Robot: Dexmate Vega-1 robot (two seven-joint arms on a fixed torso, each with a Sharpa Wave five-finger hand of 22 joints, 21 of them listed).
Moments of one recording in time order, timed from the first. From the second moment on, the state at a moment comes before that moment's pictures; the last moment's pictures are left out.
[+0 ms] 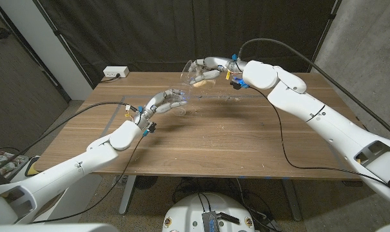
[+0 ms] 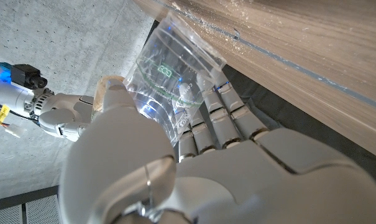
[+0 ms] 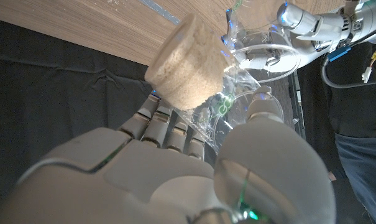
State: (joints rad) left arm 0.77 0.87 0.72 -1.46 -0.20 -0.52 0.25; left_hand 0.89 0.07 -0.02 -0.06 0.22 0.43 -0.07 0.53 0.50 0.52 -0.16 0.60 0.70 0.68 -0.07 0.24 0.57 0.48 -0.05 0.65 0.20; right arm -0.47 -0.64 -0.69 -1.91 -0.35 -0.19 0.42; right_hand 0.77 0.08 0.22 -0.14 0.17 0.18 -0.19 0.51 0.60 0.30 -0.10 0.67 0.90 0.51 -0.05 0.47 0.76 0.23 -0.04 0.55 0.23
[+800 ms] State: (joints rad) left arm 0.71 0.81 0.74 -1.28 -0.22 -0.65 0.19; left_hand 0.89 0.07 -0.03 -0.06 0.21 0.43 -0.07 0.54 0.50 0.53 -0.16 0.60 0.70 0.68 -0.07 0.24 0.58 0.48 -0.05 0.65 0.20; right arm -0.42 -0.59 -0.74 -1.87 -0.51 -0.21 0.44; right_hand 0.76 0.07 0.22 -0.14 0.17 0.19 -0.21 0.52 0.60 0.31 -0.10 0.66 0.90 0.51 -0.05 0.46 0.76 0.23 -0.04 0.55 0.23
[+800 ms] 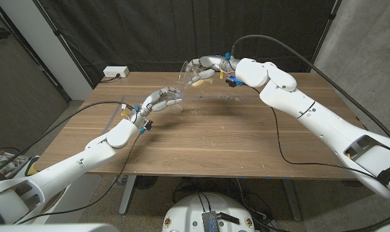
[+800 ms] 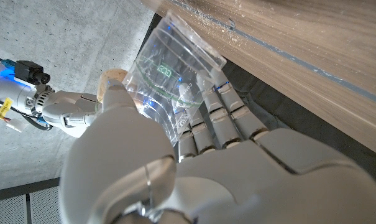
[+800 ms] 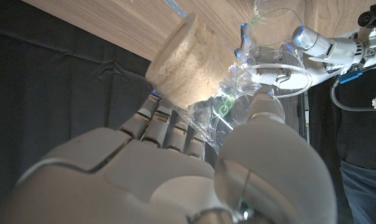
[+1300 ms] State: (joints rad) left arm 0.66 0.75 0.76 -1.16 -0.25 -0.72 0.13; left_hand 0.89 0.08 -0.03 -0.06 0.21 0.43 -0.07 0.54 0.49 0.53 -0.16 0.61 0.70 0.69 -0.06 0.24 0.58 0.48 -0.04 0.66 0.20; right arm -0.40 -0.56 -0.78 -1.87 -0.64 -0.24 0.49; right_hand 0.76 0.07 0.22 -0.13 0.17 0.20 -0.20 0.52 0.61 0.32 -0.11 0.66 0.90 0.52 -0.05 0.46 0.77 0.23 -0.04 0.55 0.23
